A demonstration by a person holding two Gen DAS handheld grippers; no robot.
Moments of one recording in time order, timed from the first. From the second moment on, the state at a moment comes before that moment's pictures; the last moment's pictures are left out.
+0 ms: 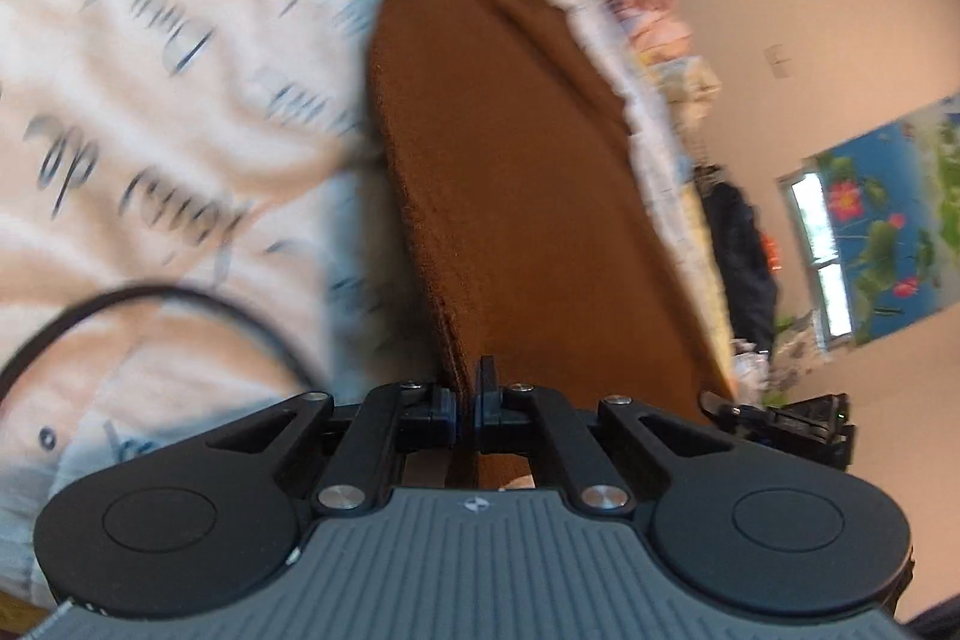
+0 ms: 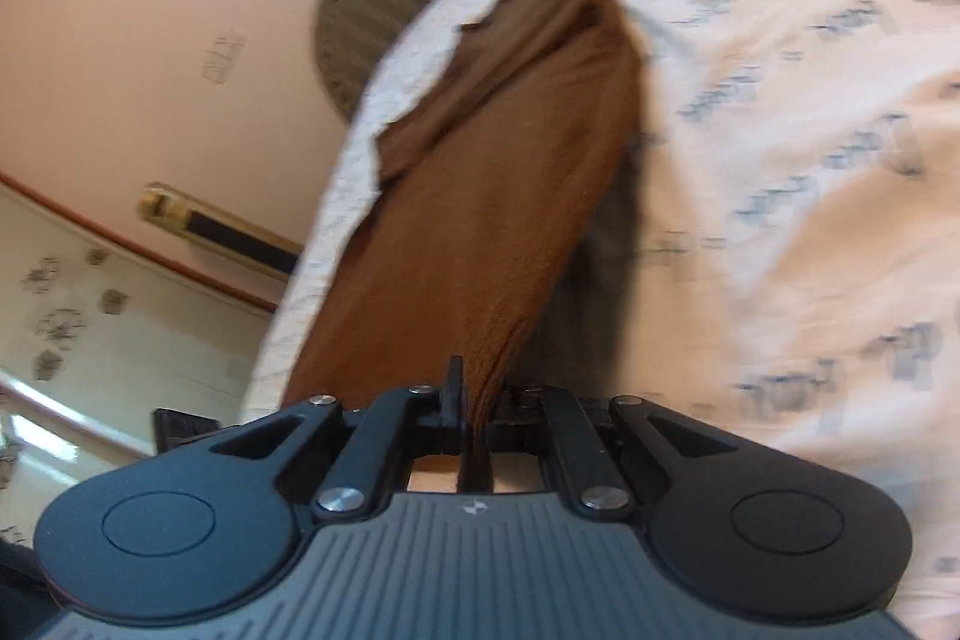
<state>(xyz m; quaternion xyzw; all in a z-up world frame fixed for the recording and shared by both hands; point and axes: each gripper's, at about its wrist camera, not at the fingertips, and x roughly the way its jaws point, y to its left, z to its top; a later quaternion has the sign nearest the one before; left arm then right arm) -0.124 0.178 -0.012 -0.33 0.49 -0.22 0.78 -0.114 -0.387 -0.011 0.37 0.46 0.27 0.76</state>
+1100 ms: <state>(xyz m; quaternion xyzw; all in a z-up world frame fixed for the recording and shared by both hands) -0.020 0.044 -0.005 0.01 0.33 -0.07 0.94 0.090 -0.328 -0.034 0.21 0.33 0.17 0.90</state>
